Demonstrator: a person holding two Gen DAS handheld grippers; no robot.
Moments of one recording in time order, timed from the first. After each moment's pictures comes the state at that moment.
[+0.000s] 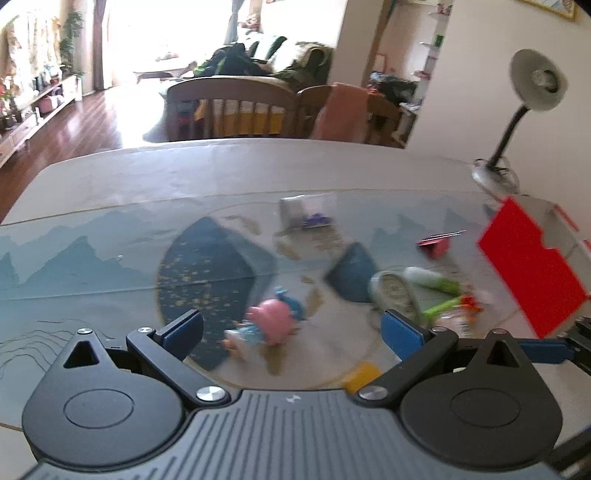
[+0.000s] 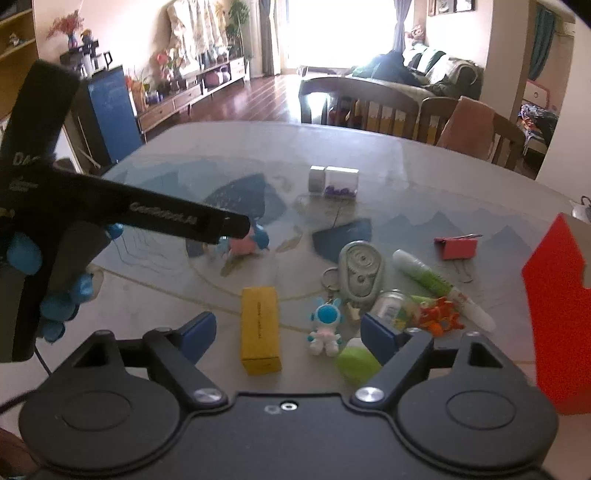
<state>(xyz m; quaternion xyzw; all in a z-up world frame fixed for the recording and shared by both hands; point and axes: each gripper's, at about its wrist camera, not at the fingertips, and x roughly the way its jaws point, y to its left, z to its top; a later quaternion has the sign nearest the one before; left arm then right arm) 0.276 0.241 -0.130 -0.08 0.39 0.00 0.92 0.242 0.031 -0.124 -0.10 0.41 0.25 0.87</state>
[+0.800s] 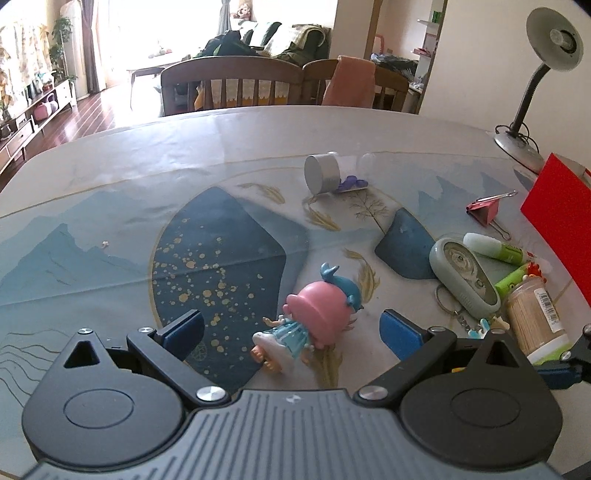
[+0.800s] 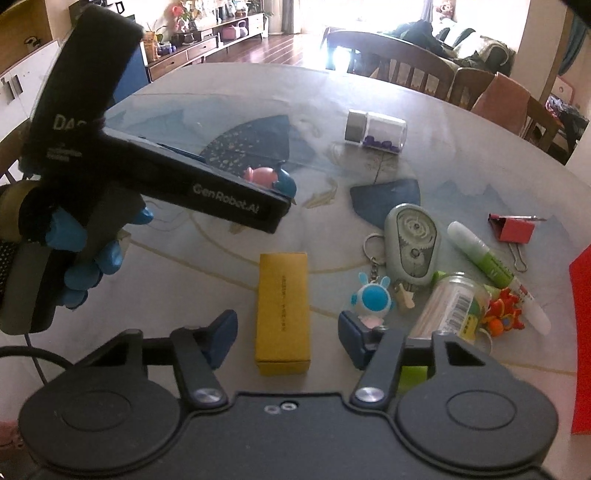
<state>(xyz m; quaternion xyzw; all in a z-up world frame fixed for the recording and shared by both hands) 0.306 0.257 -0.191 -0.05 0.40 -0.01 0.91 0.264 0.070 -0.177 -0.14 0.46 0.26 0.84</state>
